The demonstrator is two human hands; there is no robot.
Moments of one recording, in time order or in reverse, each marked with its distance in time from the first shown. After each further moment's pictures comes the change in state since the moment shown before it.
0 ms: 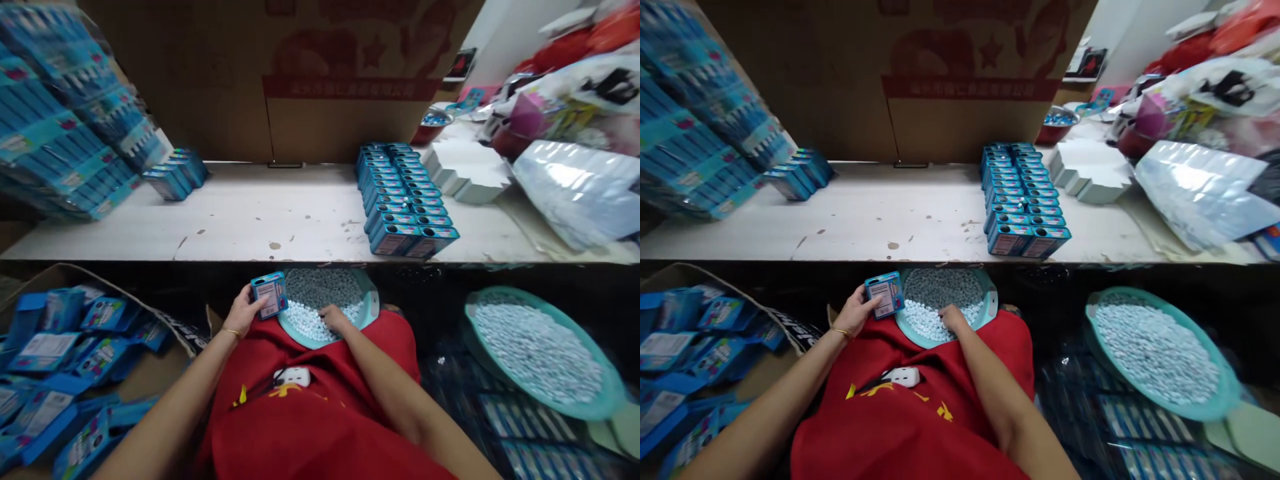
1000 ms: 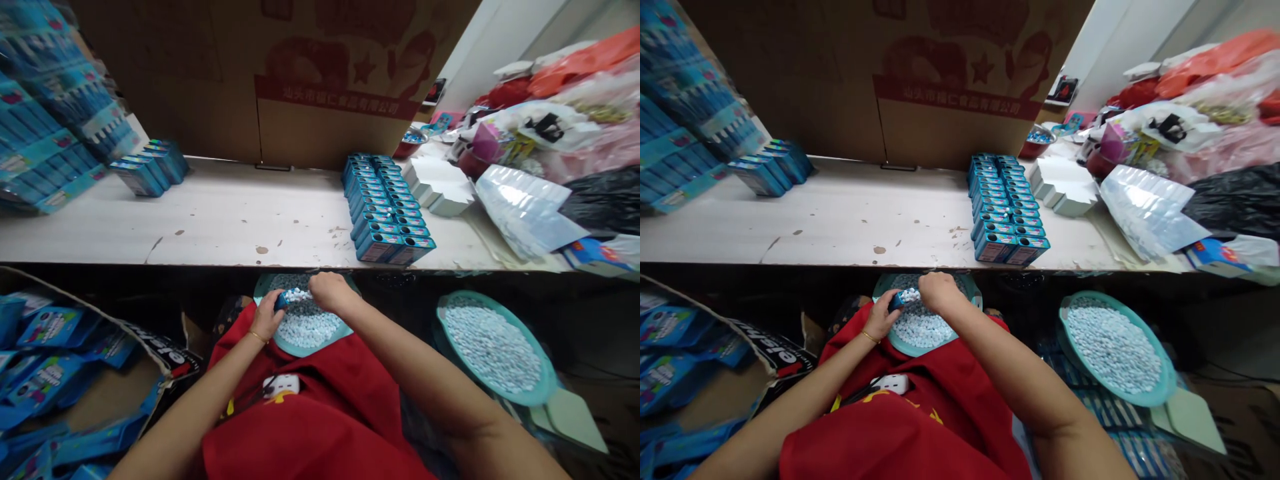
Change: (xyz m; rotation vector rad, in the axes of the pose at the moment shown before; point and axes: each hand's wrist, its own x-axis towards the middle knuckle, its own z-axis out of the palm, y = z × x) left_hand 0.024 -0.056 0.055 0.686 -0.175 0.540; right_hand -0.069 -0.140 -0.138 -0.755 0.082 -0.083
